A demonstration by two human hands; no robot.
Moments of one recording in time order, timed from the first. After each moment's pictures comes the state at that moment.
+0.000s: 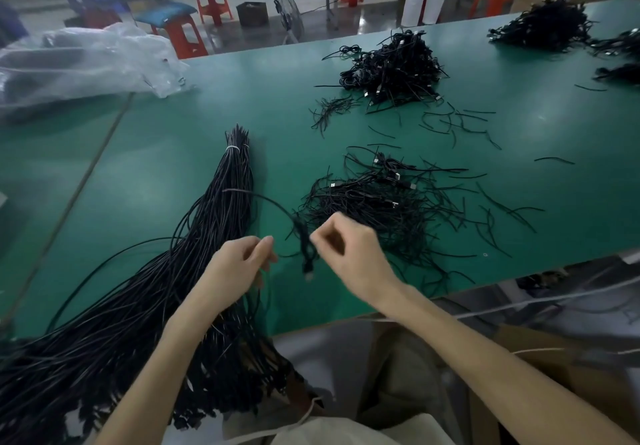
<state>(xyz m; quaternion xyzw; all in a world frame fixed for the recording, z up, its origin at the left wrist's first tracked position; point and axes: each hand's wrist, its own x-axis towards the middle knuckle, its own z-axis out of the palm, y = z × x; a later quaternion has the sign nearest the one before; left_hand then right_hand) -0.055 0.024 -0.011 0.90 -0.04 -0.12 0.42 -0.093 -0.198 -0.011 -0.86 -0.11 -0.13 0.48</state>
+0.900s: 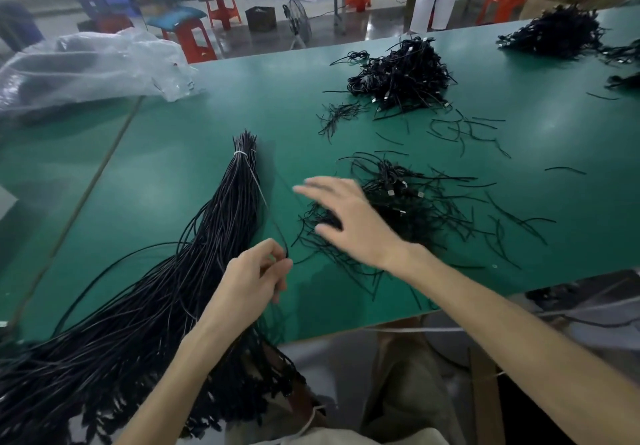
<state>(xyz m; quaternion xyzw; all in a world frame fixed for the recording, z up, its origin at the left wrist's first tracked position) -0.072 0.008 -0.006 0.90 -0.12 -0.05 0.41 -0.032 -0.216 0.011 -0.91 -0.23 -0.09 0.33</state>
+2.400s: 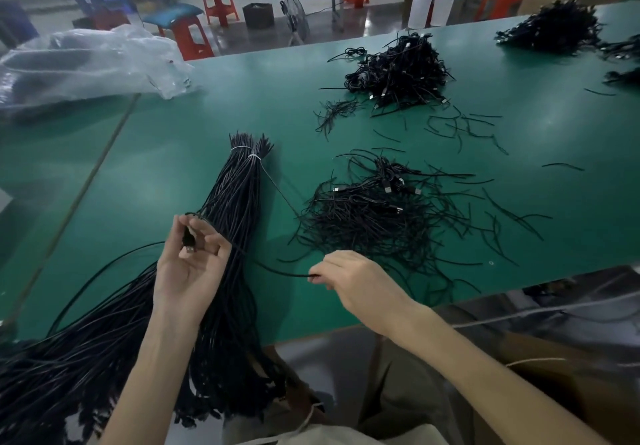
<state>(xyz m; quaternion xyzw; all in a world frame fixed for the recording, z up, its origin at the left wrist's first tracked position) -0.041 0.063 -0.019 0.08 0.08 -0.10 0.99 -0.103 -0.207 -0.026 -0.91 -0.29 -0.10 0.27</state>
